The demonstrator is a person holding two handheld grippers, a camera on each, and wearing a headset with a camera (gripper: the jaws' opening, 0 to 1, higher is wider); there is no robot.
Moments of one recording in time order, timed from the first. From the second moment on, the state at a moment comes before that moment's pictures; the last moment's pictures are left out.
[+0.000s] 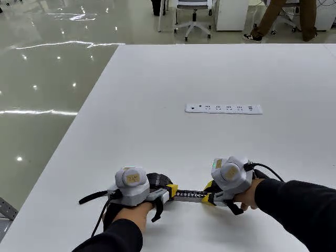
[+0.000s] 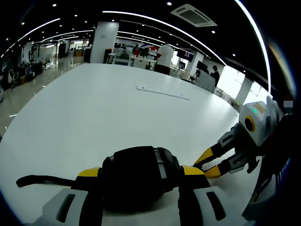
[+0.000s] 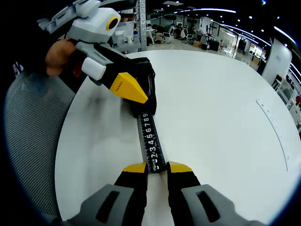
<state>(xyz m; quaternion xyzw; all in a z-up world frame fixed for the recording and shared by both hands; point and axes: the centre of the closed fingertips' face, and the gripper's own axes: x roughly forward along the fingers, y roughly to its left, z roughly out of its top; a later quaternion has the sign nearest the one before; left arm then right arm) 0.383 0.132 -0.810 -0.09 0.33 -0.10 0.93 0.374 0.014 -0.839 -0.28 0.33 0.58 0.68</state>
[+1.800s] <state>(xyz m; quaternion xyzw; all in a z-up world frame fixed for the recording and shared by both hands) 0.382 0.133 -0.809 -0.10 0.33 -0.10 0.93 0.369 0.043 -0.839 -0.29 0.30 0.61 0.68</state>
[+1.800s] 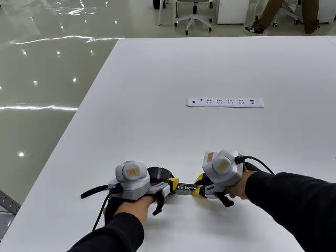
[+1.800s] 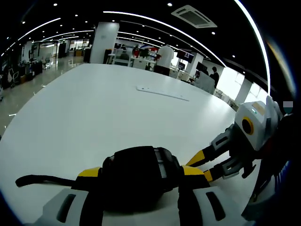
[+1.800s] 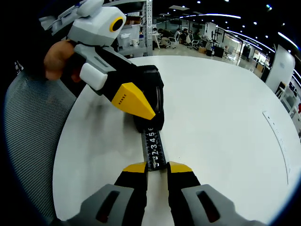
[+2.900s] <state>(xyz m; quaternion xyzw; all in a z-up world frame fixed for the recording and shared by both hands) 0.381 0.132 -0.809 -0.10 0.34 -0.11 0.93 0.366 0.063 -0.840 -0.27 0.31 0.61 0.68</state>
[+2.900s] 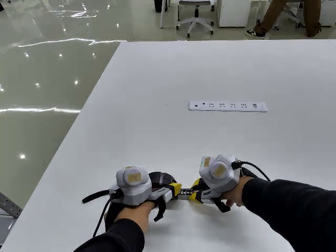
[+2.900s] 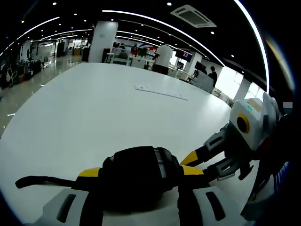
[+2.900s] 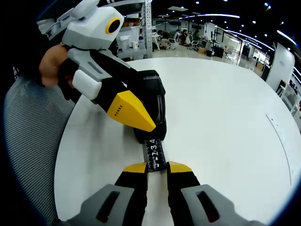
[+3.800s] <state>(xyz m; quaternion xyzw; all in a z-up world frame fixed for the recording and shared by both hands) 0.385 0.131 -0.811 -0.03 0.34 -0.11 0.93 0.369 0.062 -0.841 -0.25 0.31 0.61 0.69</state>
